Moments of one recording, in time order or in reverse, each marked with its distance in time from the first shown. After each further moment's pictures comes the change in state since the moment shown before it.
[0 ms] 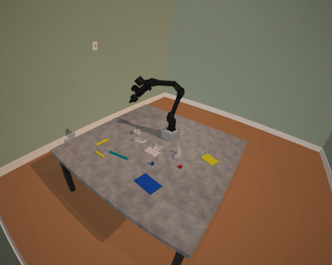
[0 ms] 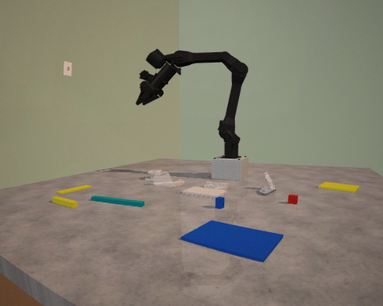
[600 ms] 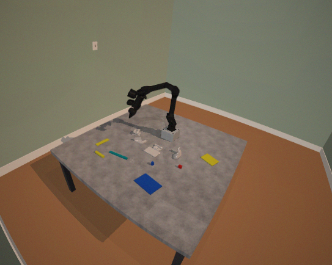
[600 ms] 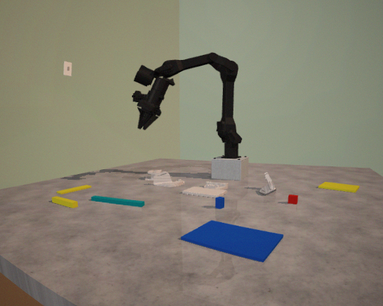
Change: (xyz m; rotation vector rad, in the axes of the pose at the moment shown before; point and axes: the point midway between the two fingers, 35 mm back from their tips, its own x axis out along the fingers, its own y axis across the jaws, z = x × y) arm 0.049 0.097 -0.079 -0.002 0.324 0.148
